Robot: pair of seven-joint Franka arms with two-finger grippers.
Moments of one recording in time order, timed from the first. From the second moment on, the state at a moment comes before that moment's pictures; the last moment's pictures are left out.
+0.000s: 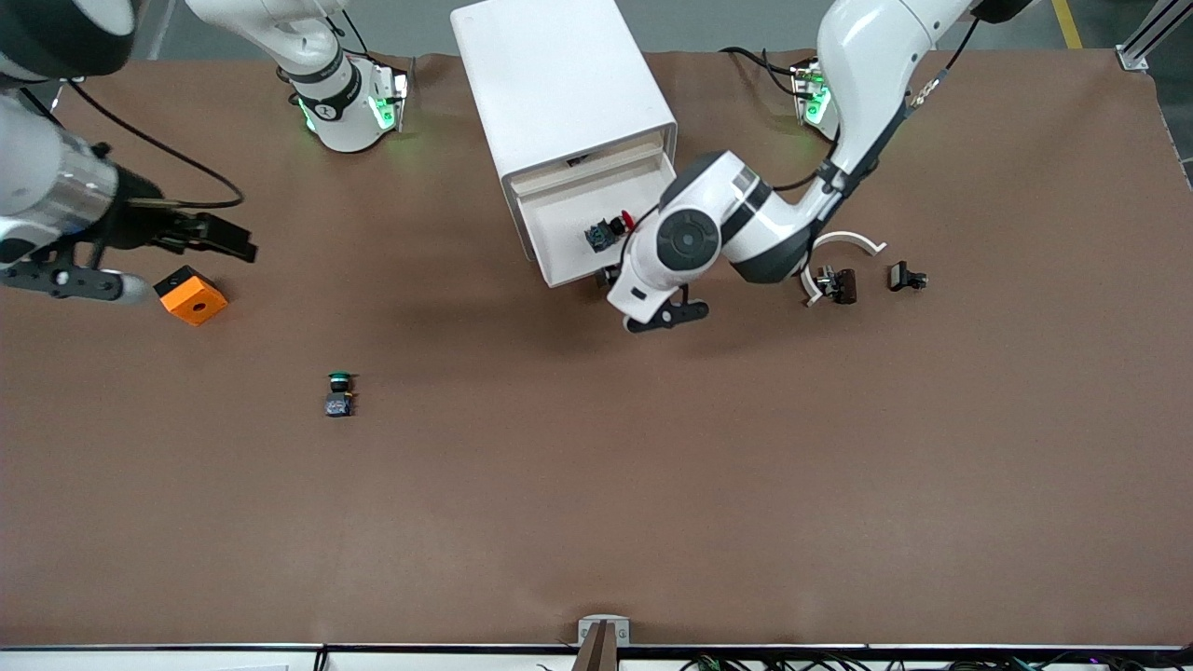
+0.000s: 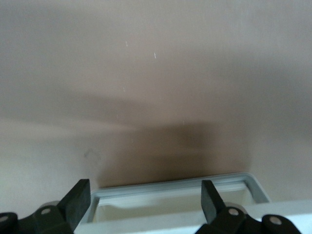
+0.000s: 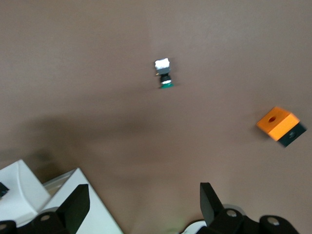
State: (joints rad) left arm -0.29 0.54 -0.54 -1.75 -0.06 2.06 -0.97; right arm 0.09 0.04 -0.05 -1.59 0.11 1.49 0.15
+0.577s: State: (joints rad) left arm -0.33 0.54 -0.64 -1.81 -0.06 2.06 -1.14; right arm 0.00 0.02 -0.04 -1.59 0.06 1.55 0.03
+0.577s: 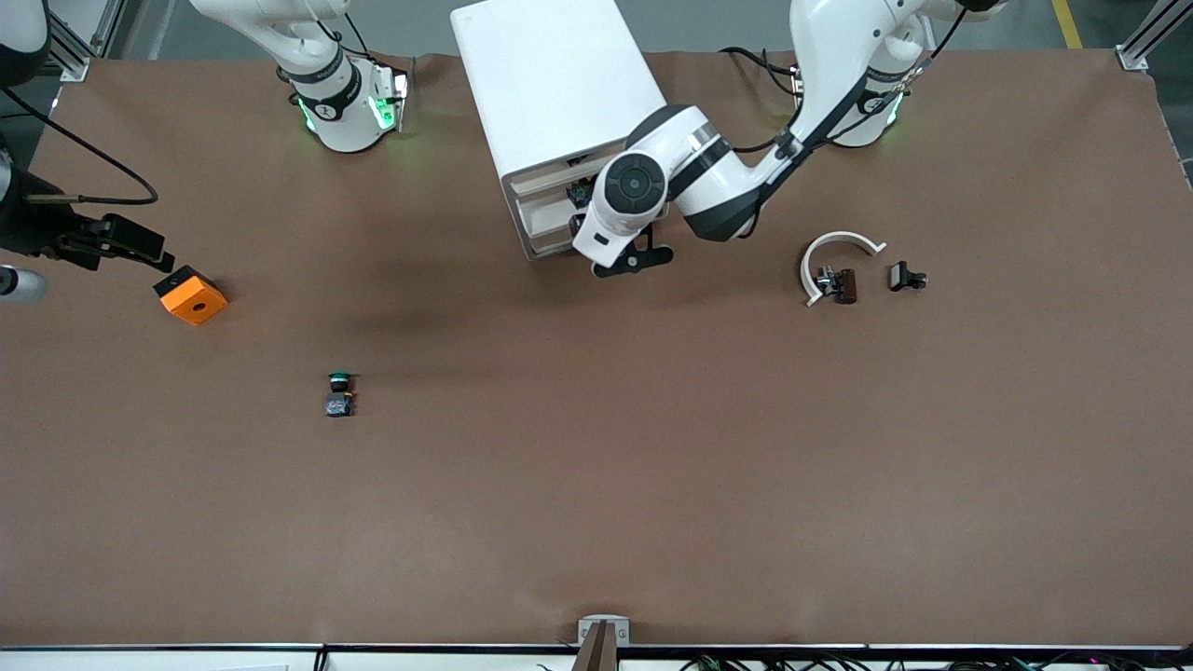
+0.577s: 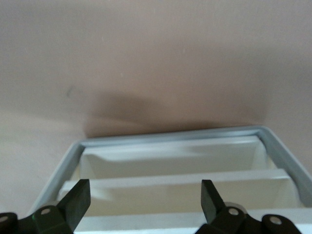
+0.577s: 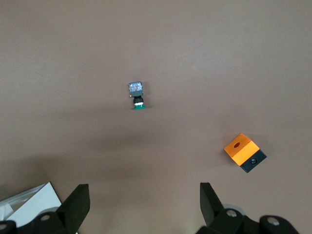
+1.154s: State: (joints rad) left arm -0.36 0.56 -0.64 -1.81 -0.08 2.07 -1.23; right arm 0.00 0.02 -0.03 -1.57 0.04 1.54 0.03
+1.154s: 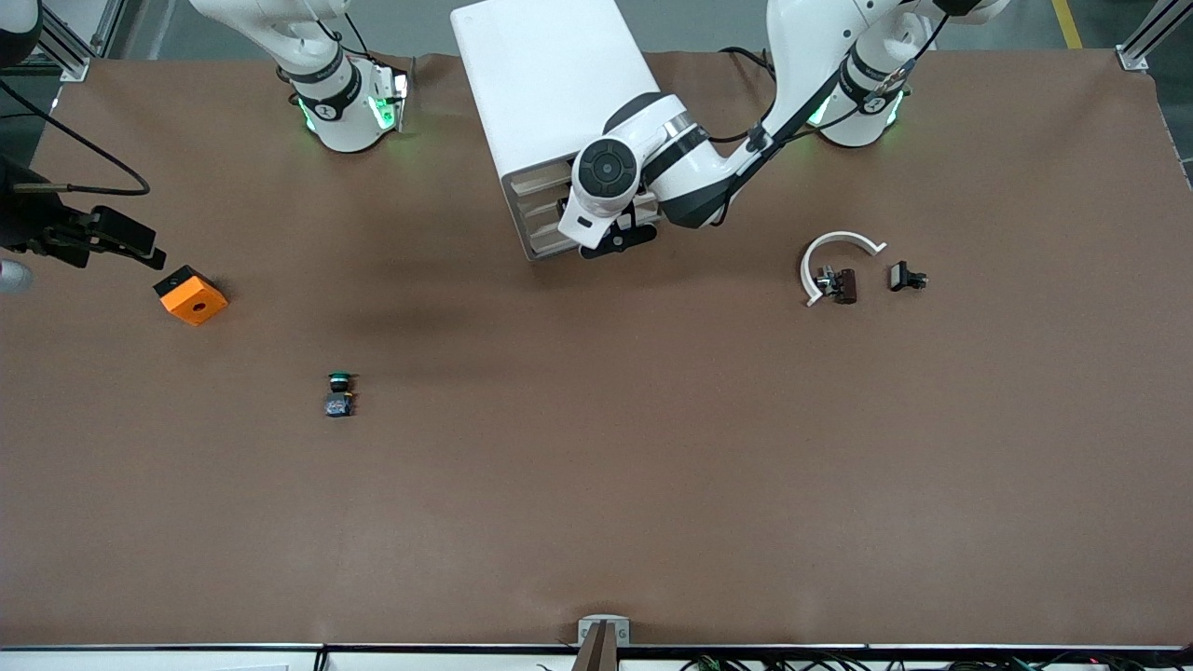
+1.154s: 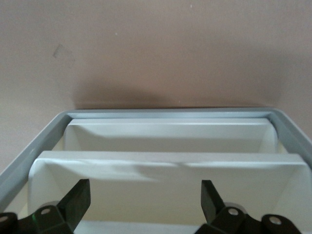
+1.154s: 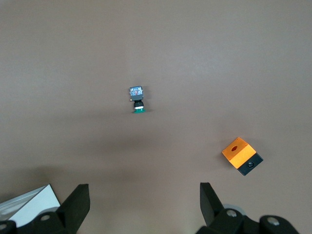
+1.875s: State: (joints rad) left arm 0.00 0.56 -0.62 -1.67 0.29 2.03 -1.15; right arm 0.00 0.02 -0.03 -1.56 0.03 1.54 0.03
